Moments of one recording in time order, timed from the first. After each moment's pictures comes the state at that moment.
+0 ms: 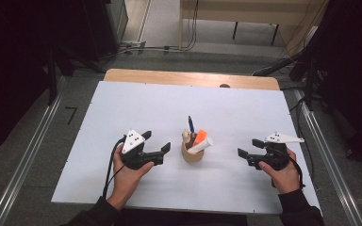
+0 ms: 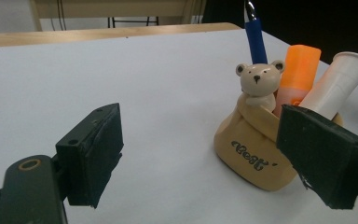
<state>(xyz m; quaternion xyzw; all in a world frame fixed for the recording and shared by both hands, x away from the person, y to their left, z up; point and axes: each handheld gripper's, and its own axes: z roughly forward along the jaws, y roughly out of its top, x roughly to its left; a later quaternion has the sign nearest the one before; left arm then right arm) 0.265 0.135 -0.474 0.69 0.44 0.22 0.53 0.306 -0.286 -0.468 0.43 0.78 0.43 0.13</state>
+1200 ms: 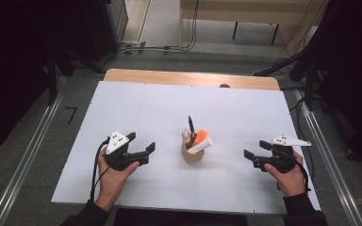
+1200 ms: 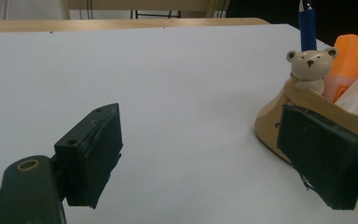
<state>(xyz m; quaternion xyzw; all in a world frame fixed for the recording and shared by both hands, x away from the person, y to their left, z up) 0.258 0.174 -0.478 0.68 0.47 0.24 0.51 0.299 -0.302 -0.469 0.45 0.77 0.42 0.16</state>
